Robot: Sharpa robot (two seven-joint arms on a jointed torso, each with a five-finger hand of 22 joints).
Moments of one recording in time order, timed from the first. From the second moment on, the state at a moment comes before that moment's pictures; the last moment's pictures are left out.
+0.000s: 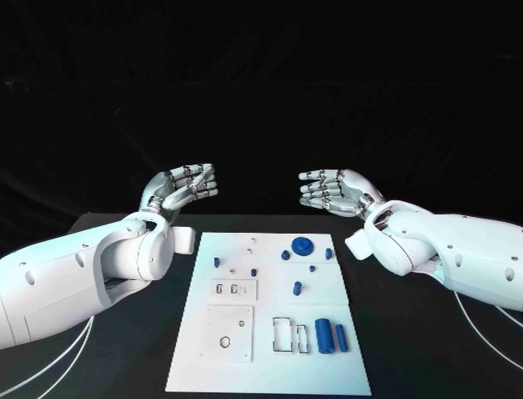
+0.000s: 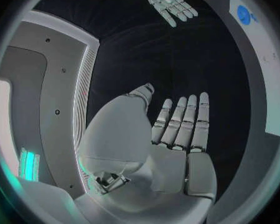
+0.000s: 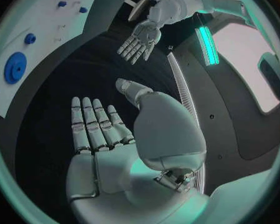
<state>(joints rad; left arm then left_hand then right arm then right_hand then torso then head) 1.19 -0.80 0.00 1.46 -0.01 -0.52 0.49 1.41 -0.07 0.26 0.27 0.17 0.71 0.18 0.23 0.16 0.80 0.24 0.14 0.07 0.76 0.20 0.25 0.16 0.16 0.69 0.29 0.28 0.12 1.28 -0.78 -0.14 1.40 -0.49 -0.41 0.34 1.27 -0.10 0.49 -0.09 0.25 0.58 0.16 0.17 0.12 0.74 0.24 0.09 0.06 0.69 0.21 0.18 0.11 0.14 0.61 0.29 0.21 0.10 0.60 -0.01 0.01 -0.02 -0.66</state>
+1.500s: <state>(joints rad) 1.20 -0.97 0.02 1.75 -0.07 -0.41 0.48 1.42 -0.14 0.37 0.27 0.17 0.79 0.20 0.25 0.17 0.97 0.20 0.10 0.07 0.93 0.16 0.29 0.26 0.17 0.87 0.25 0.35 0.11 1.31 -0.76 -0.14 1.42 -1.60 -0.24 -0.04 1.31 -0.26 0.43 0.03 0.24 0.99 0.16 0.21 0.22 1.13 0.10 0.07 0.09 1.46 0.01 1.12 0.93 0.13 1.26 0.11 1.13 0.87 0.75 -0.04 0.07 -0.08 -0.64</state>
